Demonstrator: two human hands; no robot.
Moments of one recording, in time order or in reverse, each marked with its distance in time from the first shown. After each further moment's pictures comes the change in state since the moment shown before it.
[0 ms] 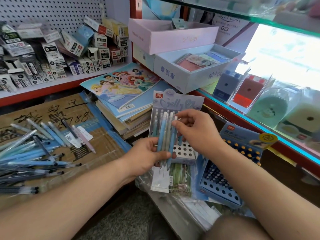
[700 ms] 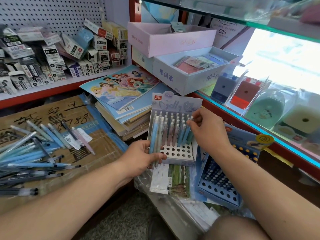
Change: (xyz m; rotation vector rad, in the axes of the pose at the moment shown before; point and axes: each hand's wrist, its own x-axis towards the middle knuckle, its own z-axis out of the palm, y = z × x) left_hand -0.005 -0.001 -0.007 0.115 0.140 -0.075; right_hand 0.009 0.019 -0.018 -0.320 0.199 0.019
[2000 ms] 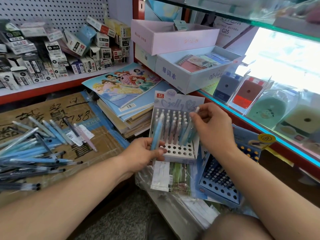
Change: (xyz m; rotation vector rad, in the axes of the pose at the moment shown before) left_hand 0.000 0.001 -0.005 0.005 -0.033 -0.022; right_hand -0.017 -0.016 -0.010 0.226 0.095 0.001
